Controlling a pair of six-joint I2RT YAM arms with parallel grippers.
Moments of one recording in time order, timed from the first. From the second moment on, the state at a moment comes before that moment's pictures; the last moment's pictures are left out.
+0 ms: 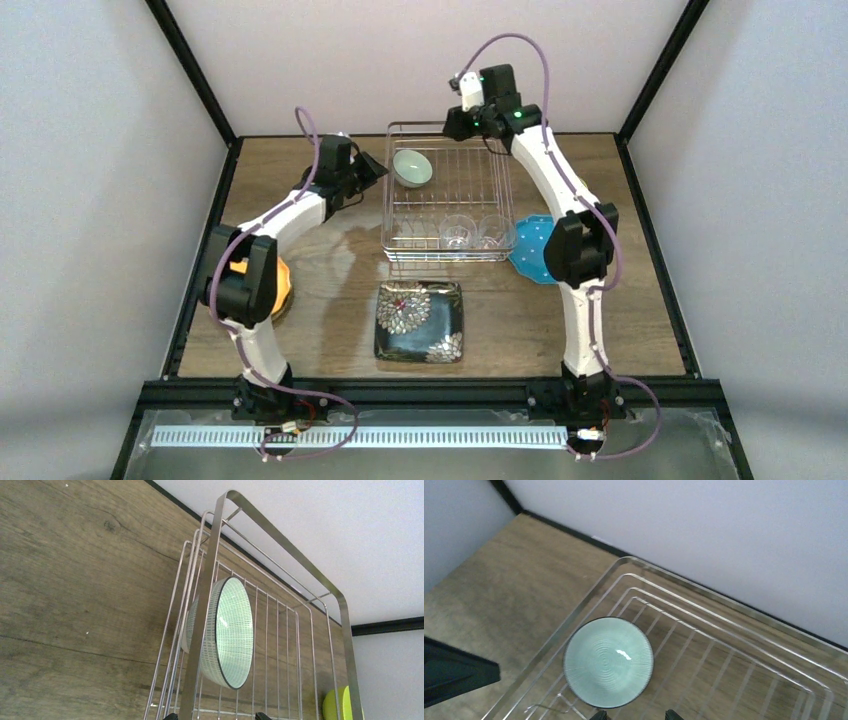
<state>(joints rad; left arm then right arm) -0.30 1.84 1.31 -0.01 0.11 -0.83 0.33 2.19 2.25 -0.65 -0.30 -0.01</state>
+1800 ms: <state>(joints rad) -0.30 1.67 1.17 0.01 0.16 -0.81 0.49 2.54 2.36 -0.59 -0.46 -0.12</state>
